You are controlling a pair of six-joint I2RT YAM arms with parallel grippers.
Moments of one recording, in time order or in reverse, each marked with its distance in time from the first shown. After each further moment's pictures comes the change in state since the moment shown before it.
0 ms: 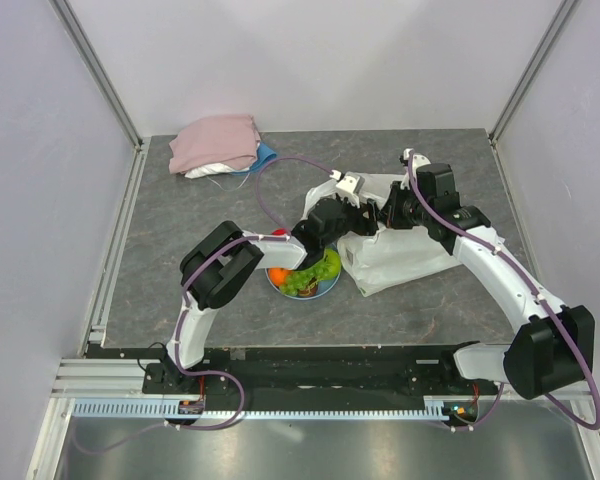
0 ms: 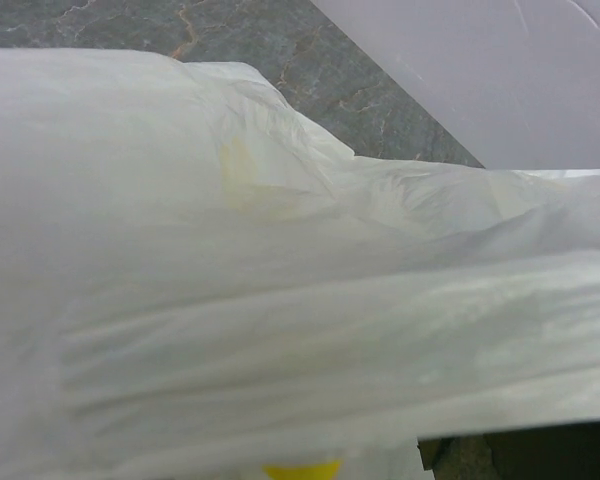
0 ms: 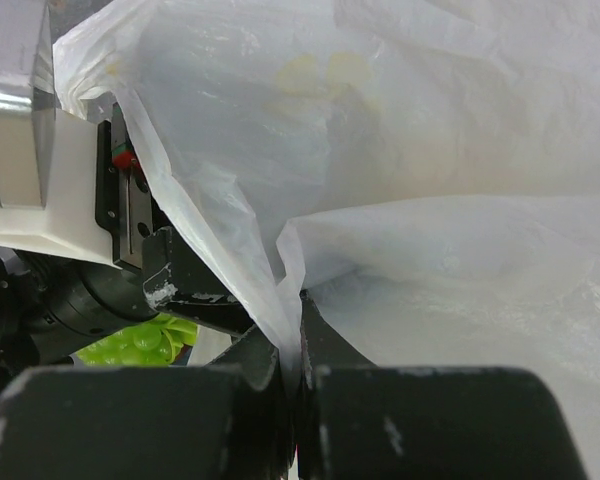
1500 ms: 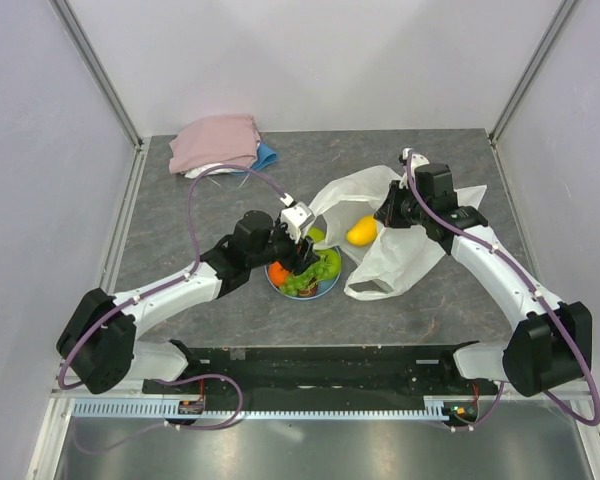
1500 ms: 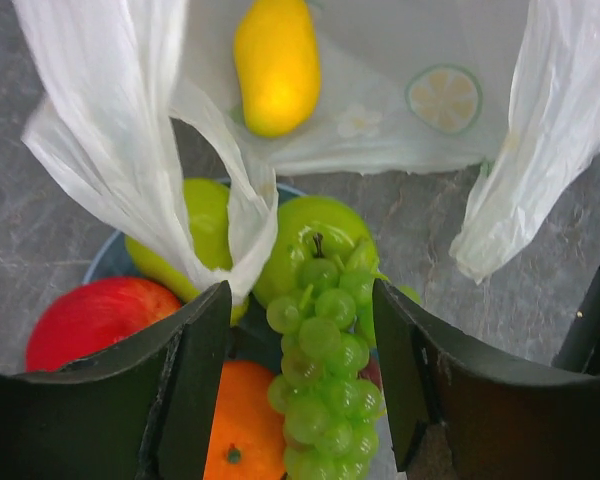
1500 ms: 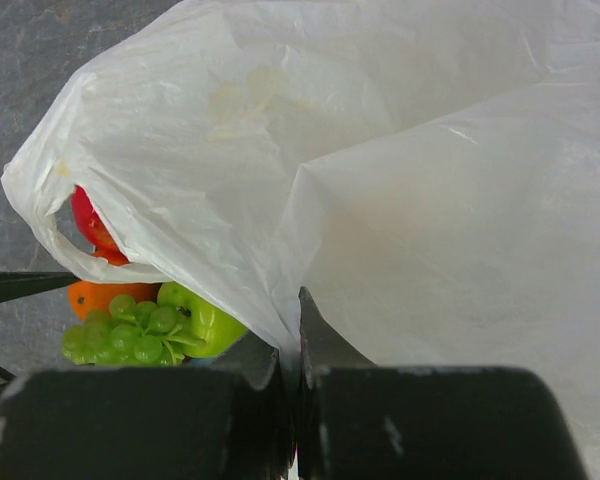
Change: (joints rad) left arm 0.130 -0.811 -0.494 -0.650 0.208 0.406; right arm 0.001 0.013 -0.010 0.038 0.003 0.009
